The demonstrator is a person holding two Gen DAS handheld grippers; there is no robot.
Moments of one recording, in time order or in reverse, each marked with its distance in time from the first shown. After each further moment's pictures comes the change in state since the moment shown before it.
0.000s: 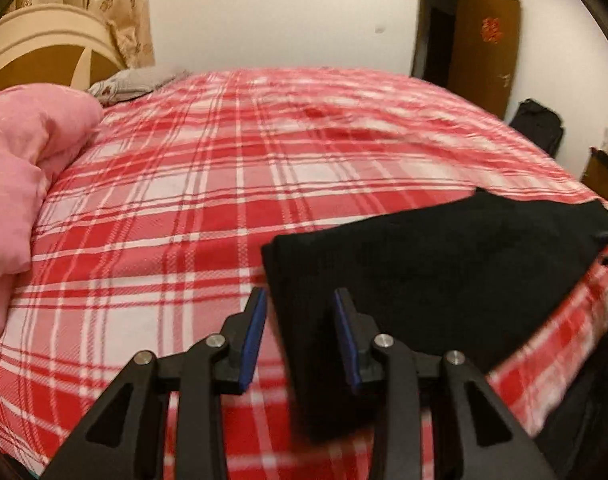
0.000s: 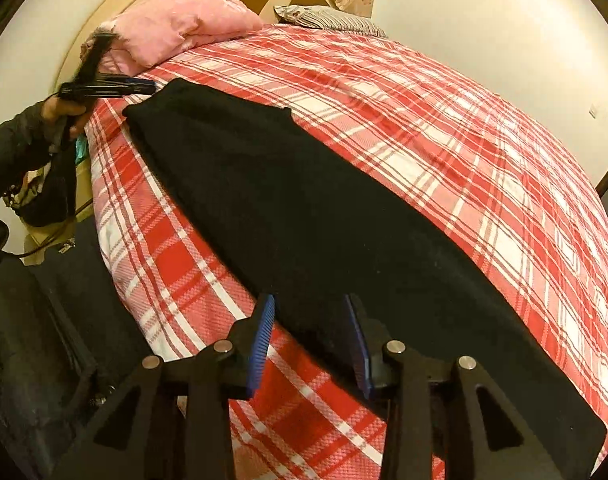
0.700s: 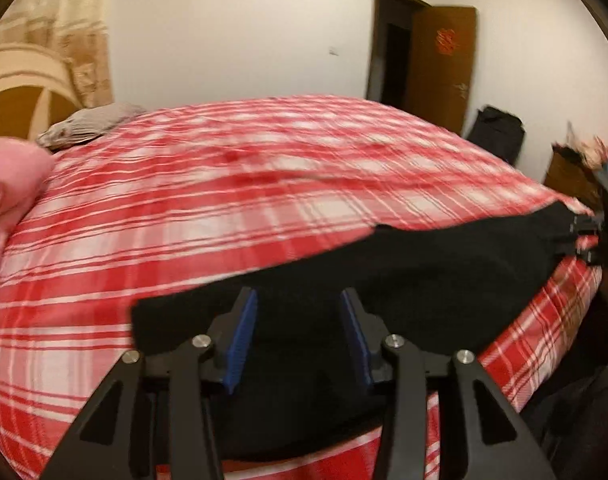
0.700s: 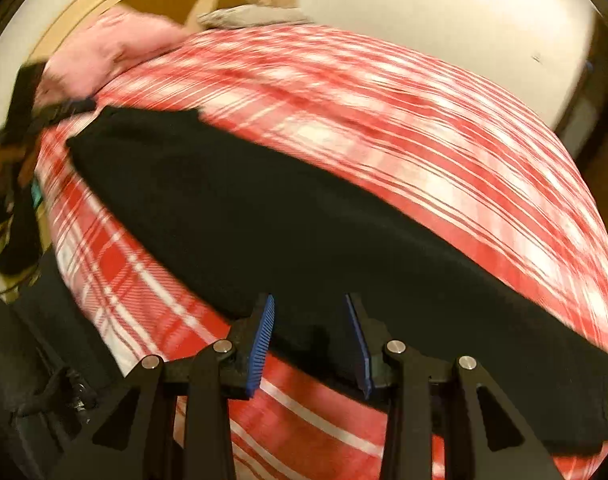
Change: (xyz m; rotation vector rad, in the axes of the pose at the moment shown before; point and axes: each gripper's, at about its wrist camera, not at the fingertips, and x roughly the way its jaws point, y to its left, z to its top) left arm -0.028 -0.096 0.014 0.098 -0.111 -0.145; right arm -0.033 -0.074 -0.049 0.282 0.012 -0.167
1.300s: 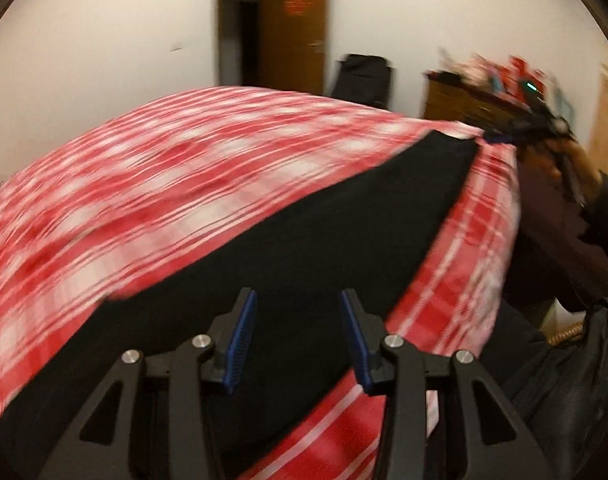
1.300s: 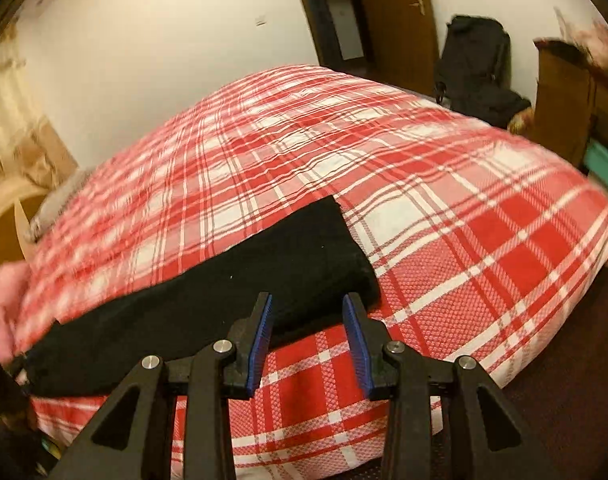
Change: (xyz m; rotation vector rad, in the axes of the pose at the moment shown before) left arm 0.036 -0.198 0.032 0.364 0.067 -0.386; right arm -0.125 -0.211 -0.123 0.829 -0.172 -0.252
